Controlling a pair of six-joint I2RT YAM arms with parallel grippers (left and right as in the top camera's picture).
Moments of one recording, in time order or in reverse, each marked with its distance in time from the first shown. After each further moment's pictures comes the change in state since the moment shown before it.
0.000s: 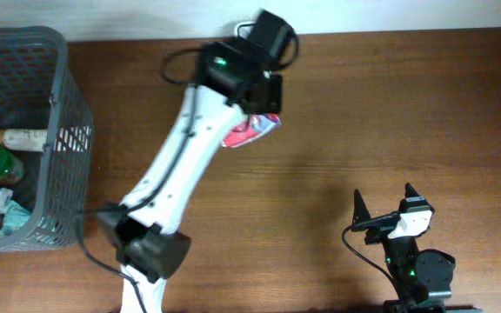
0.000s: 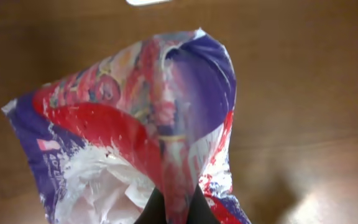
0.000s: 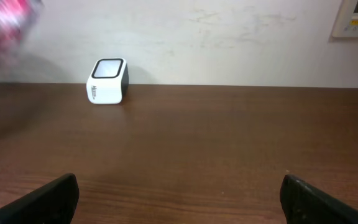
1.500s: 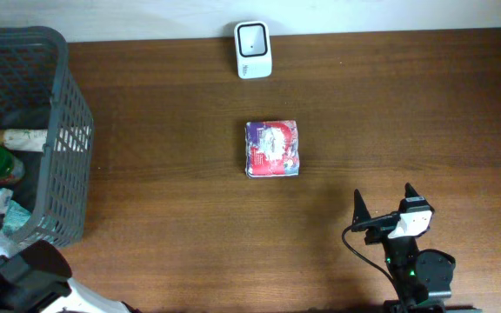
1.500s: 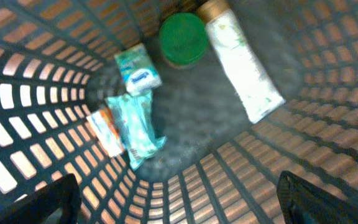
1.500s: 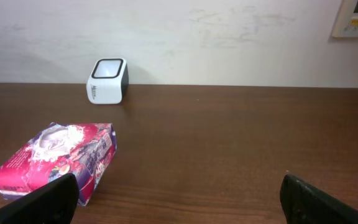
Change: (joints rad) left arm 1.256 -0.213 0.008 -0.309 0.068 0.087; right arm 0.000 0.000 0.000 0.000 0.000 0.000
